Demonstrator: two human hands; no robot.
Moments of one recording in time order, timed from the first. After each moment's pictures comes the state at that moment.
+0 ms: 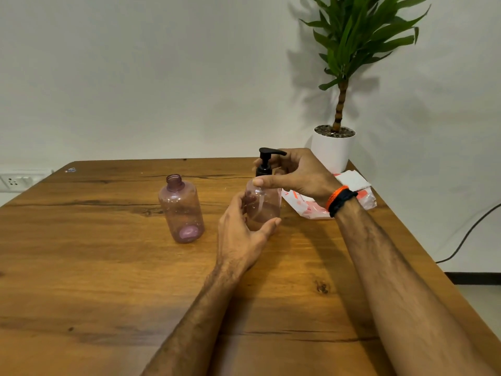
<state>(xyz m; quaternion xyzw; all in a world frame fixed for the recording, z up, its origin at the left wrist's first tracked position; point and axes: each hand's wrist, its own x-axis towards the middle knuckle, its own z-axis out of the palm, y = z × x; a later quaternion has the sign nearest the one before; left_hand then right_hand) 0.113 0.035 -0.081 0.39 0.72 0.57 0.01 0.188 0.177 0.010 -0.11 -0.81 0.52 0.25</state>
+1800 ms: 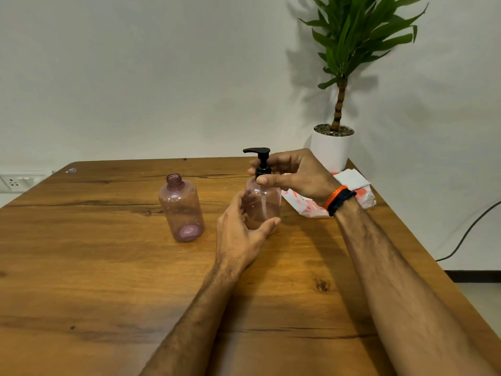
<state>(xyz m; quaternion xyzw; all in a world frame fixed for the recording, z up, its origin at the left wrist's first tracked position) 0.112 0.035 -0.081 0.39 0.71 0.58 0.02 0.190 0.180 0.004 -0.05 -0.79 0.57 0.24</state>
